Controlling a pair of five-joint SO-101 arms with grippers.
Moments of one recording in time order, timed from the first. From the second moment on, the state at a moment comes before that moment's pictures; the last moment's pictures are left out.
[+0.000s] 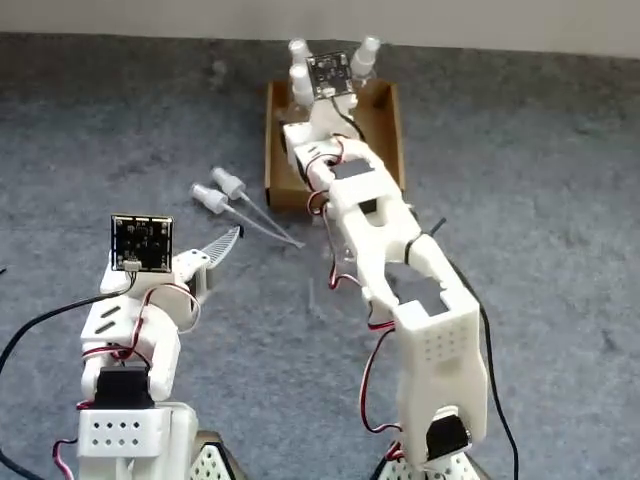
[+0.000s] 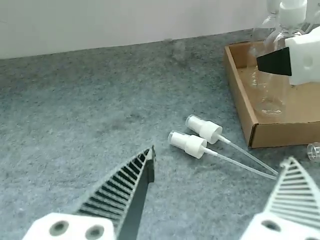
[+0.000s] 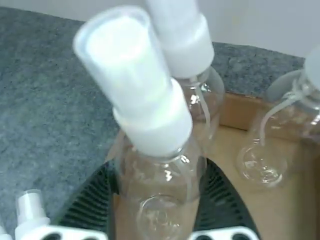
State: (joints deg) left arm -7.8 -85.2 80.9 34.1 -1.7; right arm -23.8 32.4 -9.4 13.8 -2.6
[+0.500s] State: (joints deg) left arm -7.8 -85.2 80.9 34.1 -1.7; right arm -23.8 32.4 -9.4 13.8 -2.6
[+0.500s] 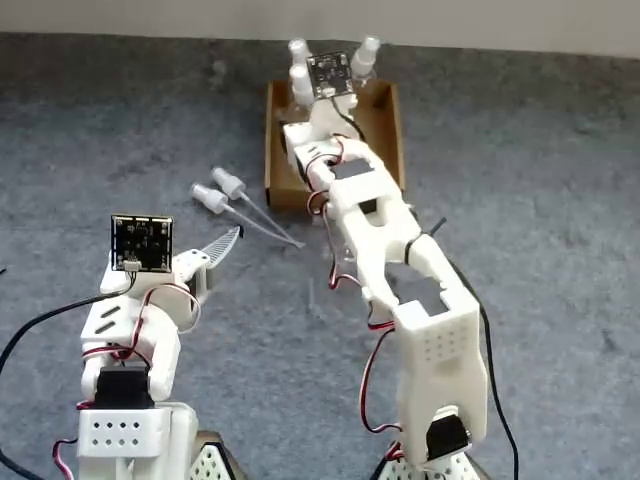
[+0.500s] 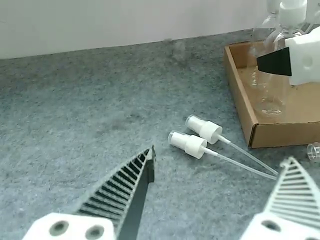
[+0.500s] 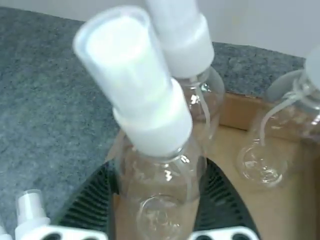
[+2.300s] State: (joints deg) left arm -7.8 -85.2 82.9 32.3 -1.7; right arm -24.9 26.1 -10.9 18.1 -2.6
